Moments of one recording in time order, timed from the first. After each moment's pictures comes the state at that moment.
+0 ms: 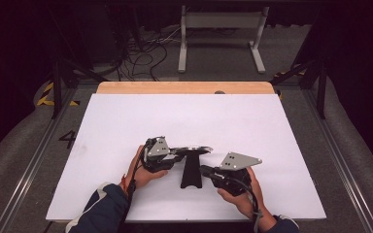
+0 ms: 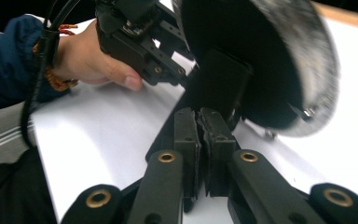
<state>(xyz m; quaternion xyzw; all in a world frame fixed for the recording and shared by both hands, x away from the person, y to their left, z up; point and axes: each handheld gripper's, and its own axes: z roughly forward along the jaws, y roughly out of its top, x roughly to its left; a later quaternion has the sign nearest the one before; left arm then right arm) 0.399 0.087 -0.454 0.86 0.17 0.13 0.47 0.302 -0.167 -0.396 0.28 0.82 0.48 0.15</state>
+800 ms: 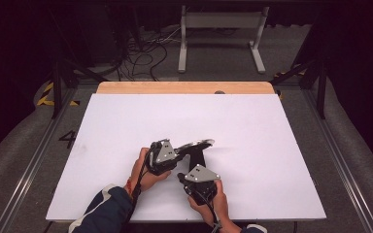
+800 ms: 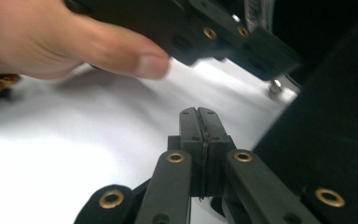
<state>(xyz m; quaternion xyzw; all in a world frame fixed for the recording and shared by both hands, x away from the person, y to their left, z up) 0.386 0.073 -0.453 0.86 0.17 0.20 0.43 0.301 -0.096 -0.458 0.35 0.81 0.43 0.20</state>
